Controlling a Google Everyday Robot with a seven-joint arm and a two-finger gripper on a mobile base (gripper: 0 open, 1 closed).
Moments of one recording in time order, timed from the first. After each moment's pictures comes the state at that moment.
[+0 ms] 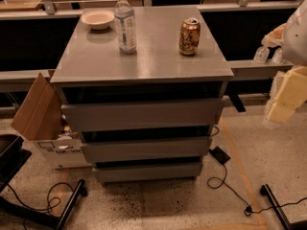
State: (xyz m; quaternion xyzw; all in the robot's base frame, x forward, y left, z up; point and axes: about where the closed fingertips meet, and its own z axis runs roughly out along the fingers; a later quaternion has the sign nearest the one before) arm 0.438 -0.215 0.984 -0.60 0.78 -0.04 0.17
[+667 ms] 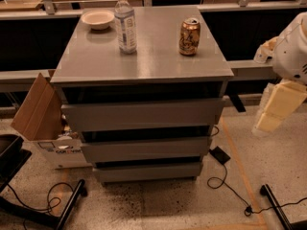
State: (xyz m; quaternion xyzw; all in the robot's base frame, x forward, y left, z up) arm 0.442 -0.209 0.962 -0.59 0.78 -0.05 0.18
